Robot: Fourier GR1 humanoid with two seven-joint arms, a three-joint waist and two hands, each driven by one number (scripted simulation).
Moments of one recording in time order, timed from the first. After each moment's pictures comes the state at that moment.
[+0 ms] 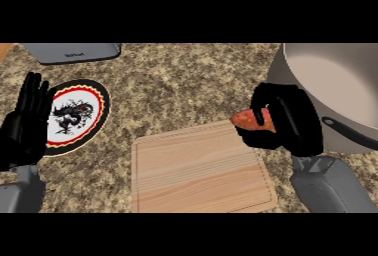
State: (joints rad) left arm -0.15 0.28 0.12 -1.58 0.19 0.18 0.05; right arm -0.38 -0.27 0.31 -1.66 0.89 -0.18 0.15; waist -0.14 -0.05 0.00
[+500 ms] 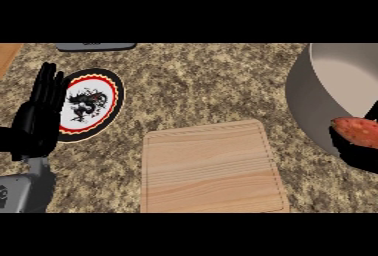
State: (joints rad) left arm -0.21 0.26 0.08 -1.59 0.19 0.16 0.05; right arm -0.14 -0.52 -0.06 -2.07 0.72 0.03 0.31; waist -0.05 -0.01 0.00
